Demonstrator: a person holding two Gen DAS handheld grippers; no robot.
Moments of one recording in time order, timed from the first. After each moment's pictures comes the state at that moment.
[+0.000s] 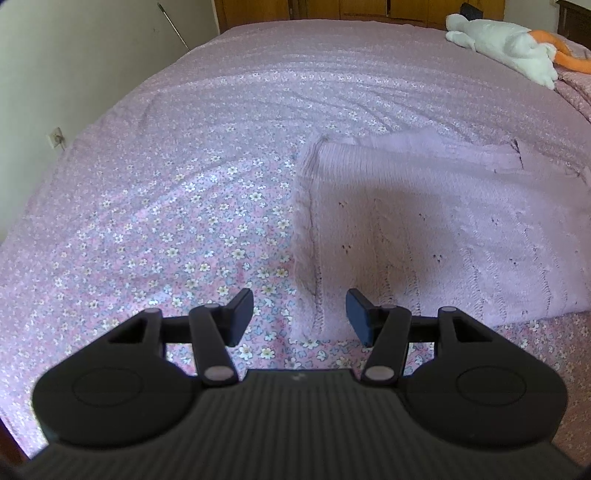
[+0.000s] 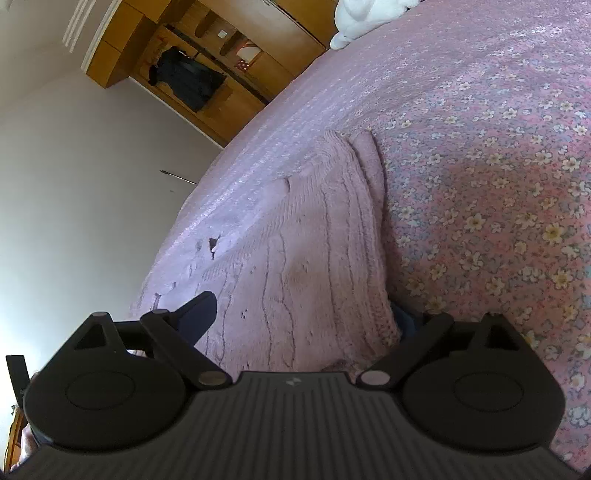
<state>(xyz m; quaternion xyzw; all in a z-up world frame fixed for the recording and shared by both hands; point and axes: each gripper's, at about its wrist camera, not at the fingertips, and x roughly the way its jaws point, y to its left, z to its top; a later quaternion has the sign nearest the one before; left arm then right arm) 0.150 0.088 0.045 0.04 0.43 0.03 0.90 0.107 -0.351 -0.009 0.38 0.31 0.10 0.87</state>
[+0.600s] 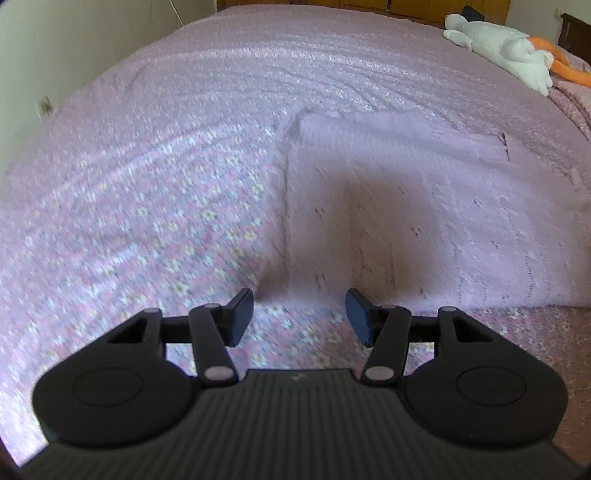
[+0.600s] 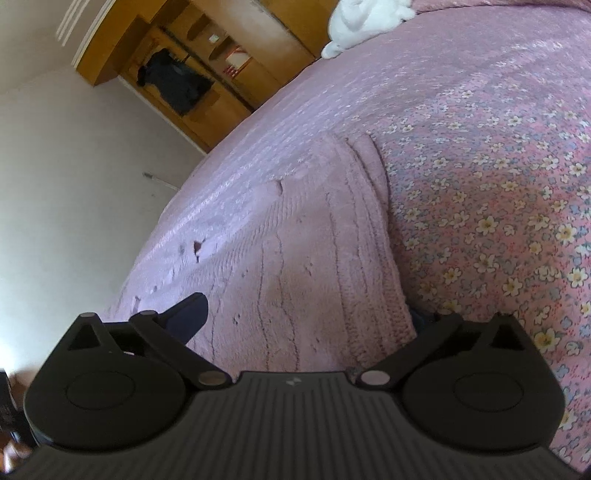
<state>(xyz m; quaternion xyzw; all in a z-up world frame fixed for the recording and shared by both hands) 0.139 0.083 0.025 -0.02 0.45 0.02 0.89 0.109 -0.331 -0.007 0.36 0.30 0.07 0.88</state>
